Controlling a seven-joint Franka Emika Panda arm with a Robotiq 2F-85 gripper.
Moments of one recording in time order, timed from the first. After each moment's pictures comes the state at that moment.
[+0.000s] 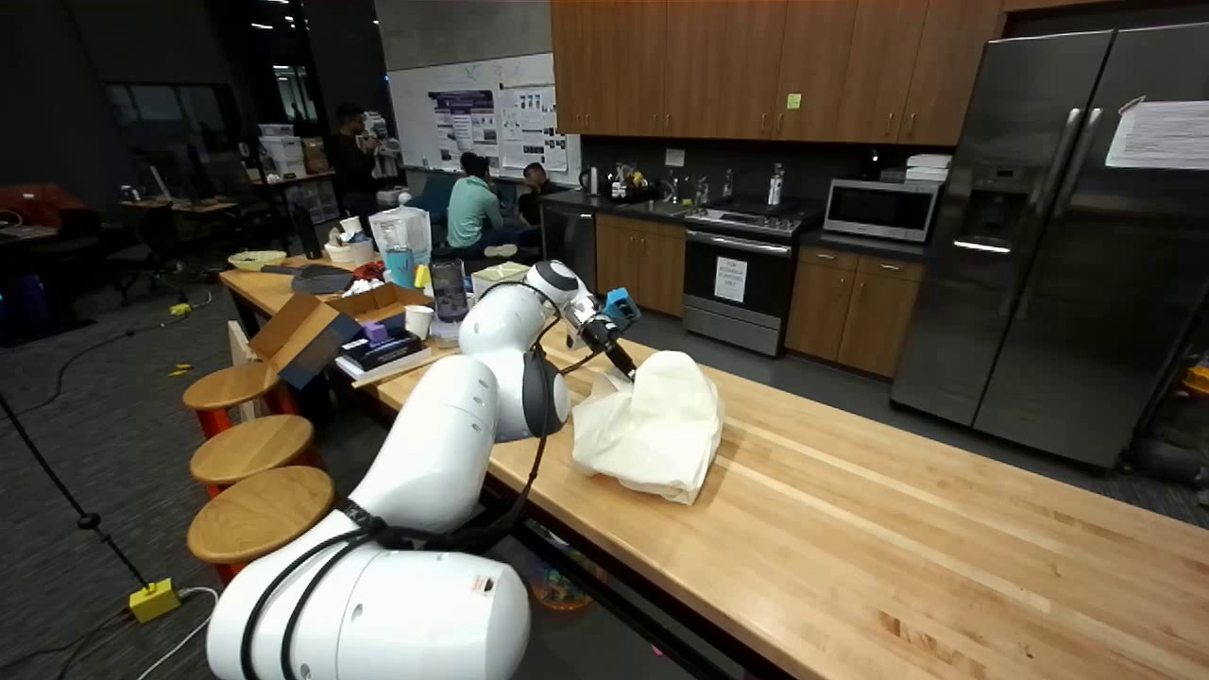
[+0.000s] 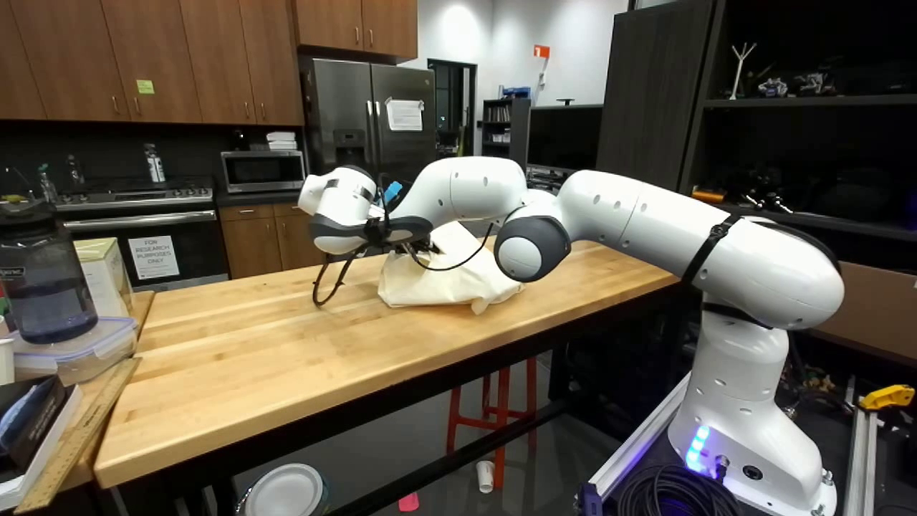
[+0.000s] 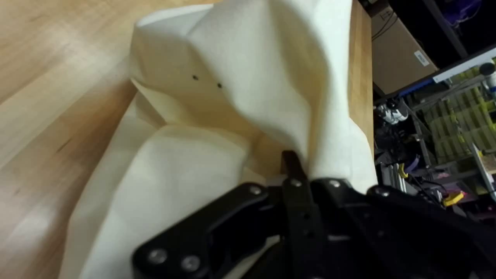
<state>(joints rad) 0.46 1.28 -0.16 -0.38 -0.70 1.04 -1.87</state>
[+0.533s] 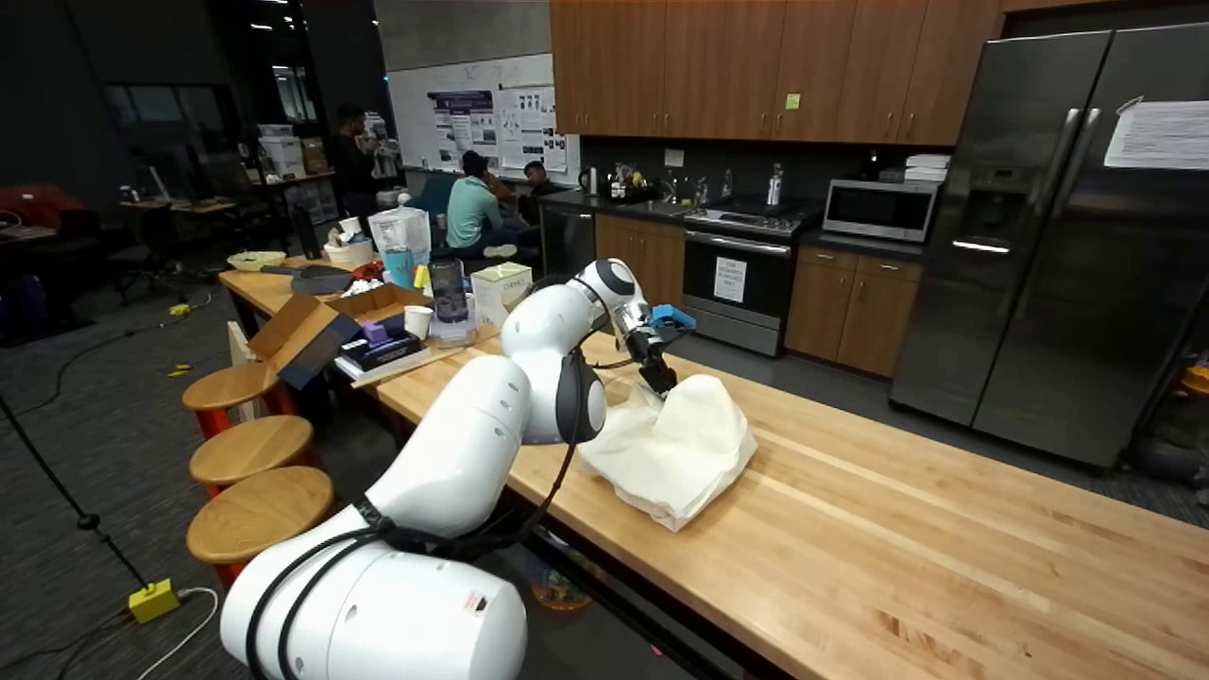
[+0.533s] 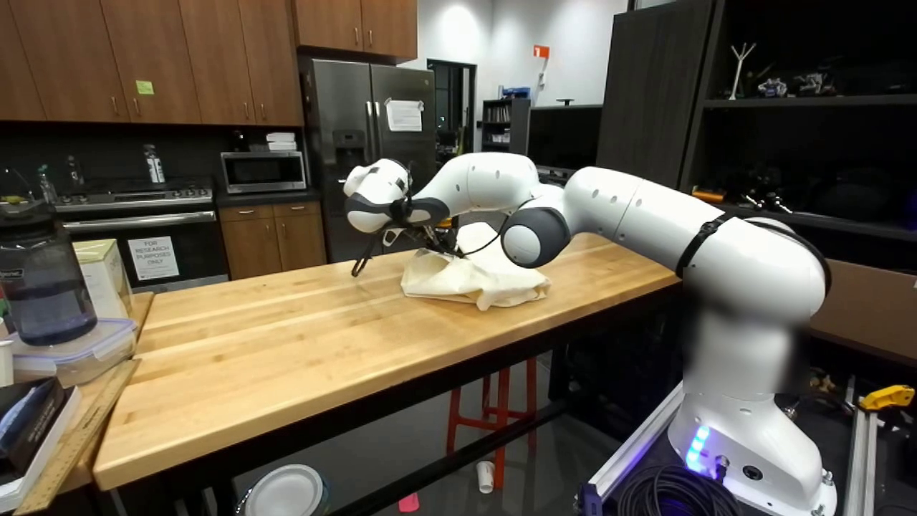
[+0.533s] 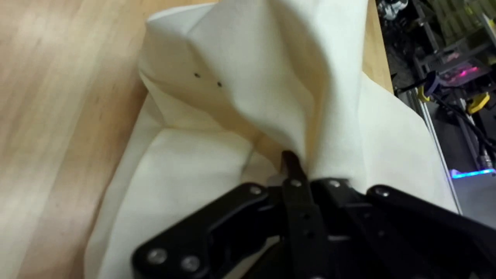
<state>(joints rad) 0.29 1.27 -0.15 -0.38 -0.53 1.02 -1.61</state>
